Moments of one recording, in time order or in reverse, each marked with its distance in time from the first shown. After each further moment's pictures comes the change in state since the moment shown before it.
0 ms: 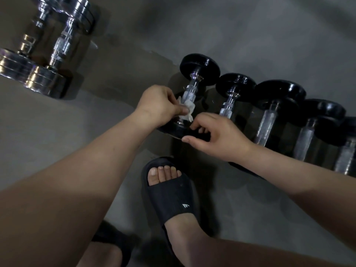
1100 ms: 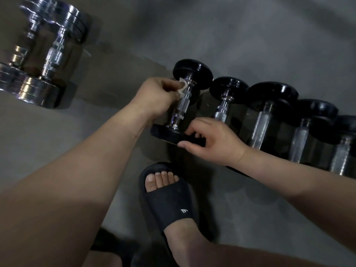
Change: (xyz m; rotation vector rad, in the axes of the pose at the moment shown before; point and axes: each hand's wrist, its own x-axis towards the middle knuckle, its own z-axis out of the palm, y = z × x) left_hand 0.031 0.008 0.006 -0.471 -0.024 0.058; right_hand -0.001 0.006 0.003 -0.022 0.045 -0.058
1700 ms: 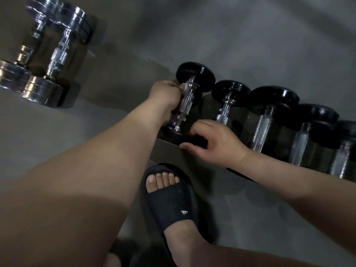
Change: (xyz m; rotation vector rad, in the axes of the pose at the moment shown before) left_hand 0.024 0.001 0.029 -0.271 0.157 -0.287; right_hand 0.003 0.002 0.002 -0.031 0.022 -0.049
